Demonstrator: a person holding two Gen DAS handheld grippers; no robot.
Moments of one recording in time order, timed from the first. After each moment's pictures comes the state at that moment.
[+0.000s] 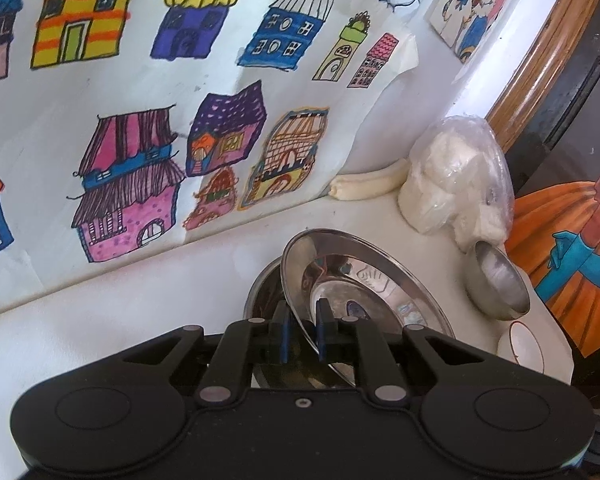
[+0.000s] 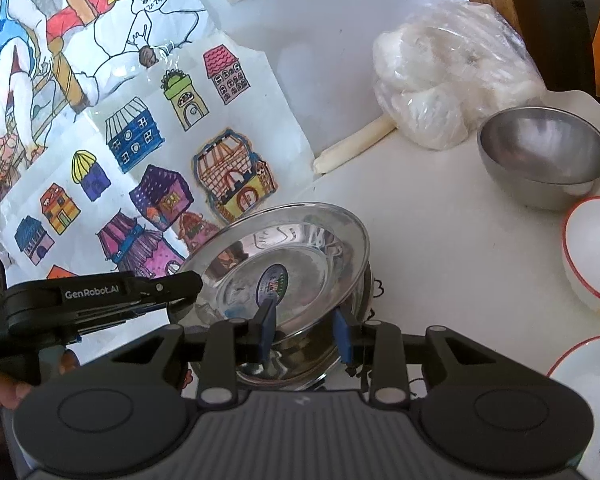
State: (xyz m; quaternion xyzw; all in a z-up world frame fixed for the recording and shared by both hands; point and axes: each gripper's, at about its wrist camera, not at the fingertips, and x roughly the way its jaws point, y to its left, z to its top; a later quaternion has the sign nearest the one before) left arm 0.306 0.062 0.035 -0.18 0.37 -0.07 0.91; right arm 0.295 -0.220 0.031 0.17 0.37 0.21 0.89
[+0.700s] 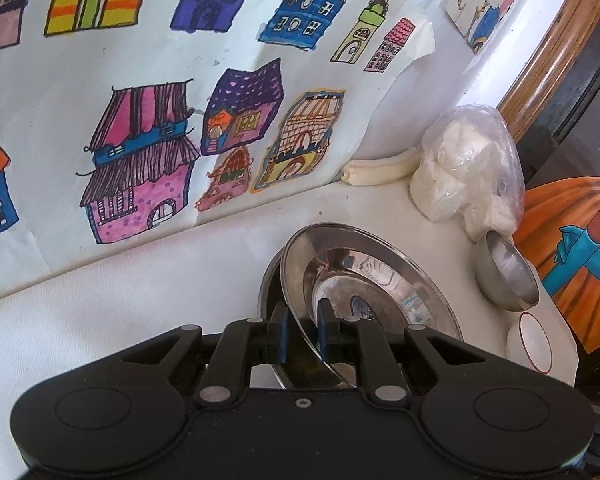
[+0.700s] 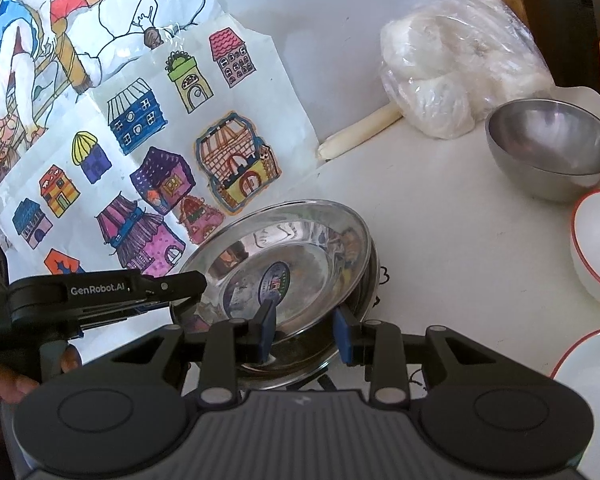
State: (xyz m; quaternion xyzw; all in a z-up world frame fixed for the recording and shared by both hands) left arm 0.306 0.067 0.028 -0.19 0.39 -0.06 0.90; right arm 0.298 -0.216 0.033 0.15 0.38 0.22 0.88
